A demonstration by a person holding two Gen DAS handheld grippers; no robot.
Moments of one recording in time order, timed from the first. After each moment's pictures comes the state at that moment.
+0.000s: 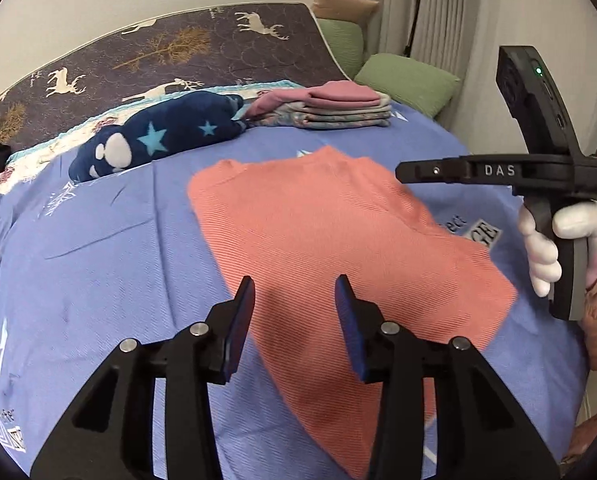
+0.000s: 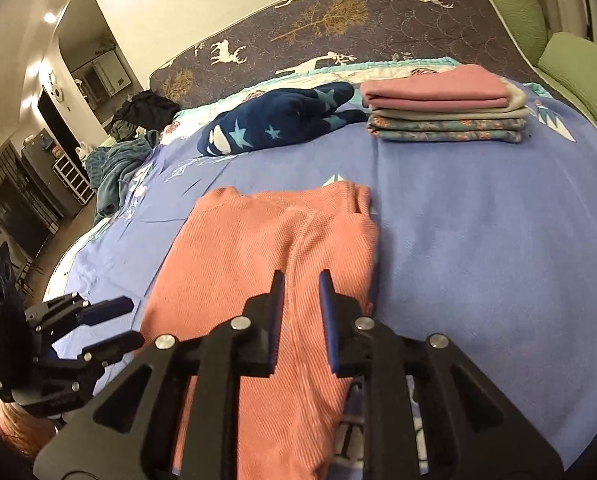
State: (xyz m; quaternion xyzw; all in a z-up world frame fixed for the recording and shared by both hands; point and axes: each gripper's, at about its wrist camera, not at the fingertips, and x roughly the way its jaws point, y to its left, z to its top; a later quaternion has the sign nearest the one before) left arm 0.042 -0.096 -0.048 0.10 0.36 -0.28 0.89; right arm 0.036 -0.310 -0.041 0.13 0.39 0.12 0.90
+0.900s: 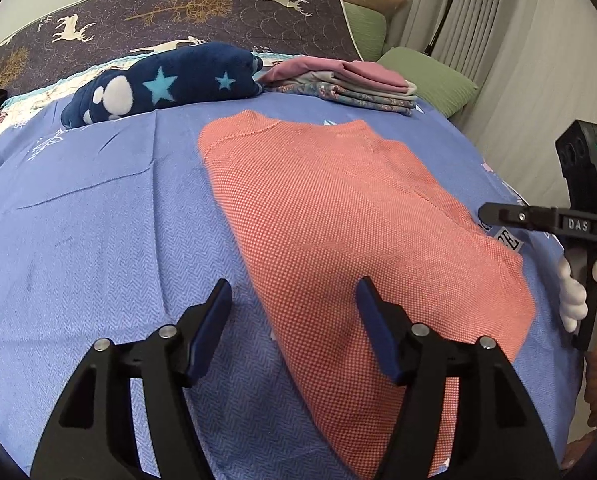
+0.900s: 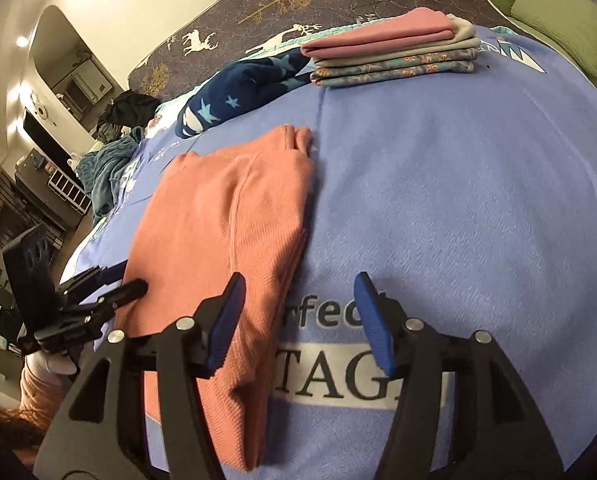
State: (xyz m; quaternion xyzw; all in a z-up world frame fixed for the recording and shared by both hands) left arm 0.078 -0.084 -0.083 0.03 0.41 -0.28 0.87; right arm 0.001 -0.353 -0.069 0.18 0.43 0.10 0.88
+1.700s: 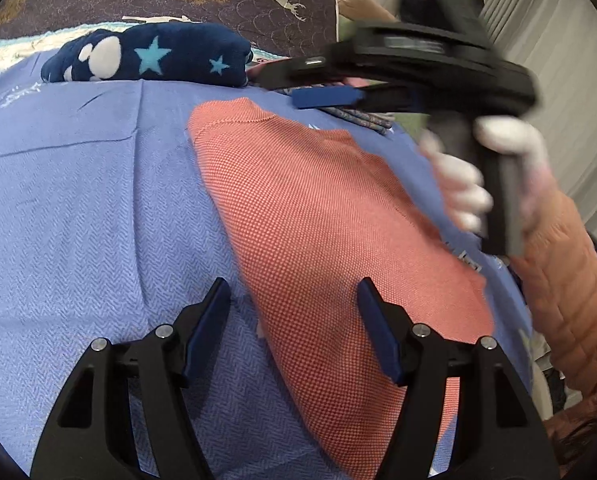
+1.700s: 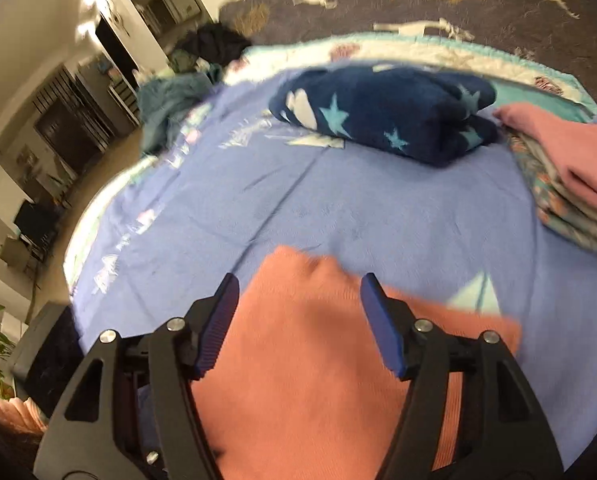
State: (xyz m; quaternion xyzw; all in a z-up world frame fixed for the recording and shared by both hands) left arm 0.090 -0.066 -0.094 -0.08 0.42 -0.35 0.83; right arm 0.178 -0.217 -0.034 0.05 0.47 0.26 0.84
